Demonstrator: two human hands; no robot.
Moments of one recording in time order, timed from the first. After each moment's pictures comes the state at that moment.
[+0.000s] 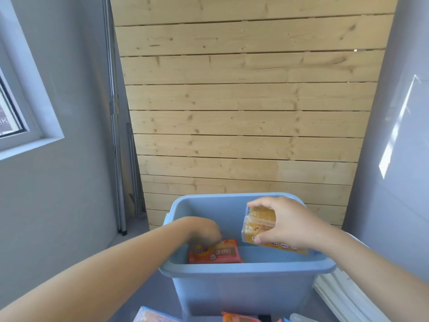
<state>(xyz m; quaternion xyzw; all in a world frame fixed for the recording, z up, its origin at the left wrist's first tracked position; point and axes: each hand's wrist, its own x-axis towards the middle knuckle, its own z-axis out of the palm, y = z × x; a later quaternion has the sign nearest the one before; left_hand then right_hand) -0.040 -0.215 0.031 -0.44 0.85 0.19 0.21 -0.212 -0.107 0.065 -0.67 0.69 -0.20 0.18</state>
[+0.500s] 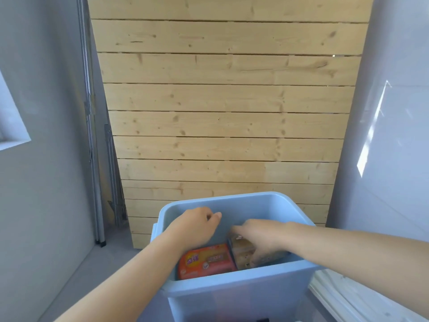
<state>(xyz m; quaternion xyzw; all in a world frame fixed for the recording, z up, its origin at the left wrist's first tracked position) -0.029 -0.219 0.032 -0.46 0.85 0.24 -0.12 -0.205 -0.163 0.020 -0.75 0.64 0.12 0.13</state>
